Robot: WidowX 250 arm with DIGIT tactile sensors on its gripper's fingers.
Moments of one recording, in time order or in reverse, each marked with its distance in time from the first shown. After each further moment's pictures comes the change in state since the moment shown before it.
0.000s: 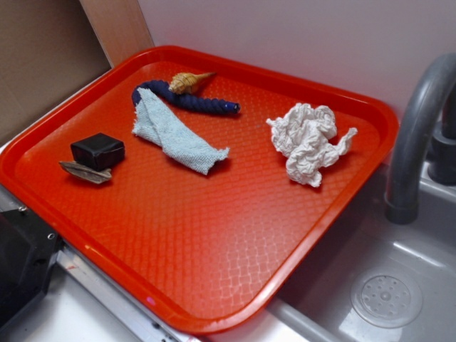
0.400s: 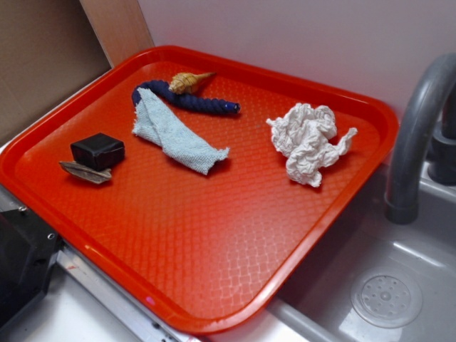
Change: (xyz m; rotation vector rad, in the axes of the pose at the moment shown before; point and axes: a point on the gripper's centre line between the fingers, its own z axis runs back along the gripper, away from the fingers) arm 0.000 0.000 -0.003 -0.002 0.005 0.012
